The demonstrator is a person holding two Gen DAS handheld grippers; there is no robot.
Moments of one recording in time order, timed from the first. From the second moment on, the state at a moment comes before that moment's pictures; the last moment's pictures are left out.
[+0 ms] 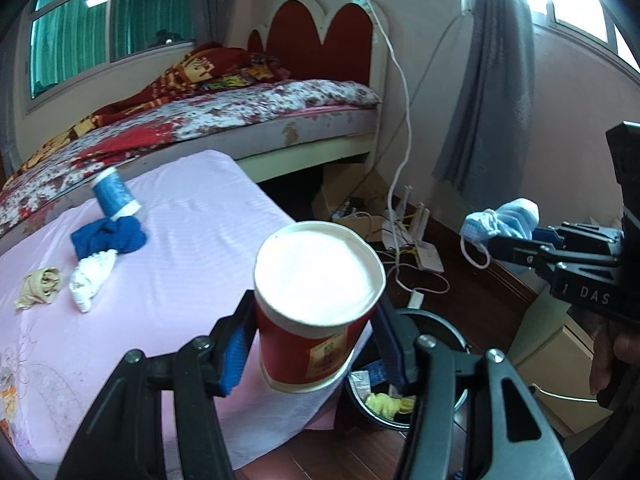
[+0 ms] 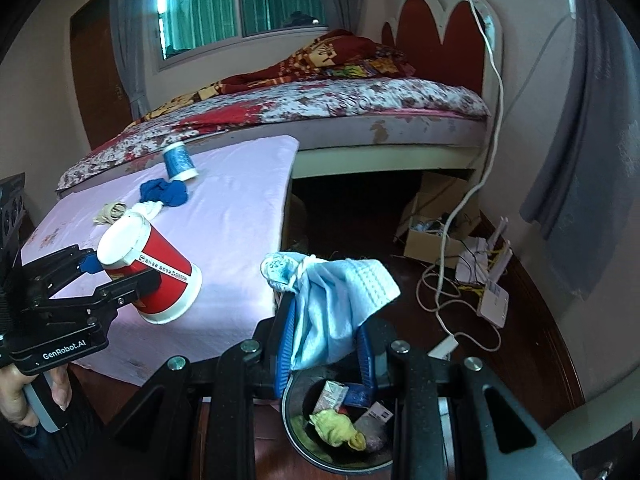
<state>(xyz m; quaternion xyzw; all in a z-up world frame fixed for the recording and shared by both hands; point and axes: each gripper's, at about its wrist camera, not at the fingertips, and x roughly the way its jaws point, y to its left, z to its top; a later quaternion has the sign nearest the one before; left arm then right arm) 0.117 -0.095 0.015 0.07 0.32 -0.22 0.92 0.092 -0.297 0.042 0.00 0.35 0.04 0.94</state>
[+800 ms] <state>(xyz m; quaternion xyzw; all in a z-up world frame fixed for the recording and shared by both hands) 0.101 -0.184 -0.048 0.09 0.38 -0.31 0.87 0.073 -0.373 -0.033 0.01 0.42 0.00 0.91</state>
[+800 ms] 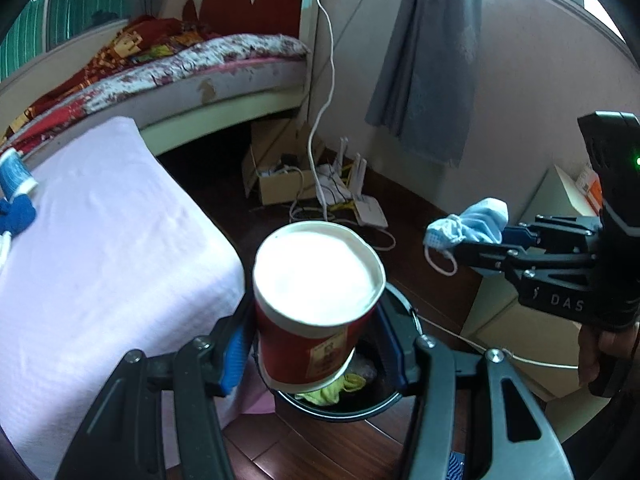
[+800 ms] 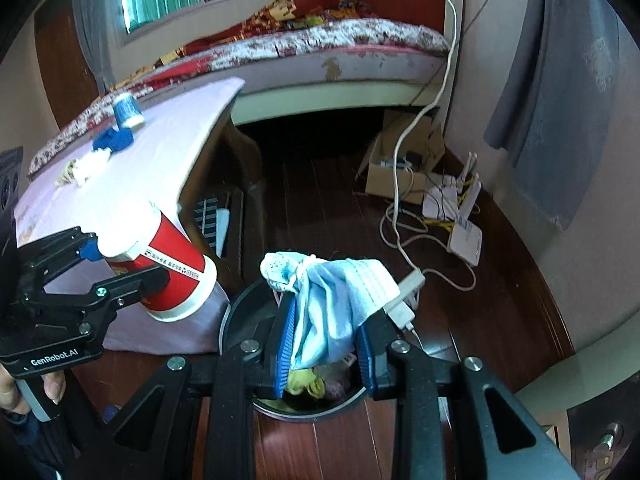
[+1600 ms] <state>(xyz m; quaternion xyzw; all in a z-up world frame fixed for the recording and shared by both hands) 0.125 -0.199 -0.117 0.08 0.46 -0.33 0.82 0.097 -0.357 -0.119 -0.03 0.52 0.04 0.85</state>
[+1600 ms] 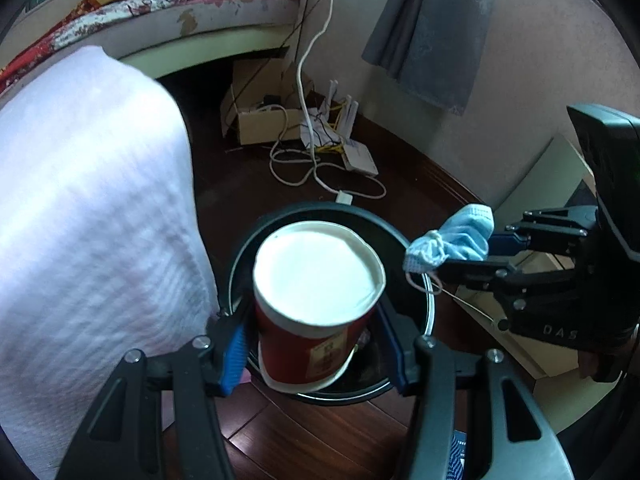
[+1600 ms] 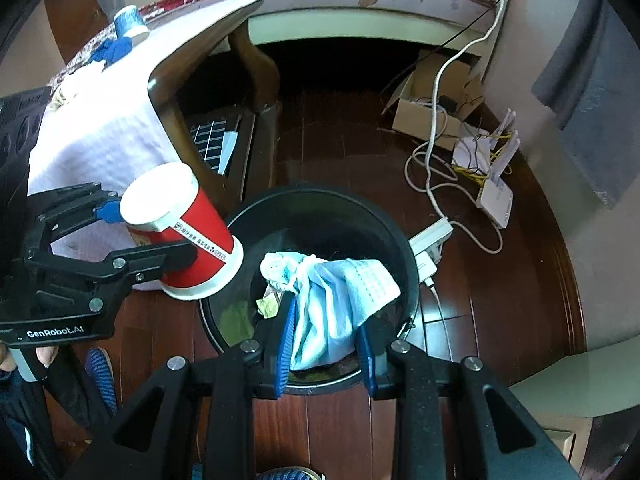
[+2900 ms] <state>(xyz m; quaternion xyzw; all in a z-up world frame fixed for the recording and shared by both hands) 0.100 -0.118 -0.062 0.06 0.42 -0.21 0.88 0.099 -0.323 -0.068 -0.08 0.48 0.02 0.87</state>
